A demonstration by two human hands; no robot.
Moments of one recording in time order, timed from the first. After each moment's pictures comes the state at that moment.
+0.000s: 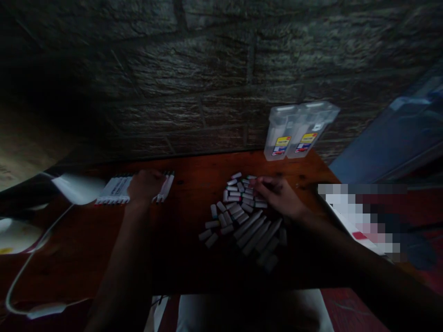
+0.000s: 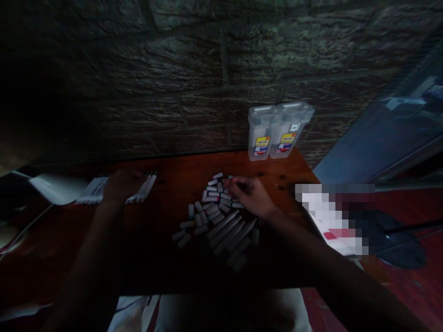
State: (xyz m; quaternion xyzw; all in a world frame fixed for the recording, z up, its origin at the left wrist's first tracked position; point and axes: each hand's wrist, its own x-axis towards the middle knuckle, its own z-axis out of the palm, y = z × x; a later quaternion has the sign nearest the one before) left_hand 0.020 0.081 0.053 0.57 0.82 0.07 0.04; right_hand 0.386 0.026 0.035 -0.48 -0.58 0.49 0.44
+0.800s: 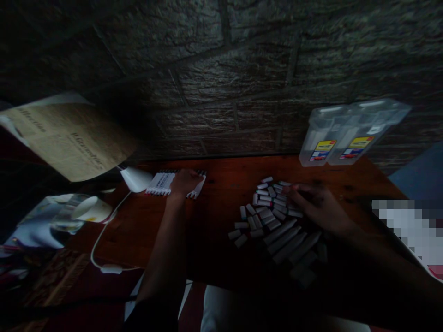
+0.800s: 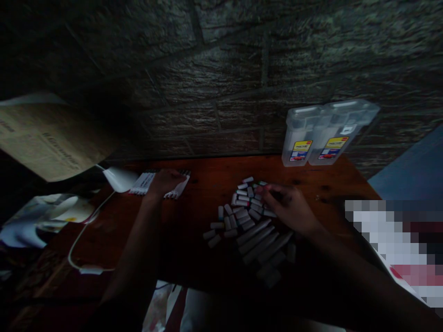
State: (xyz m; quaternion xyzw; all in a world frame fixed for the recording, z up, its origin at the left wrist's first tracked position) left_hand 0.015 0.078 0.050 0.58 0.81 0.08 0.08; right_hand 0.390 0.023 0.032 -0.49 -0.64 0.42 0.42
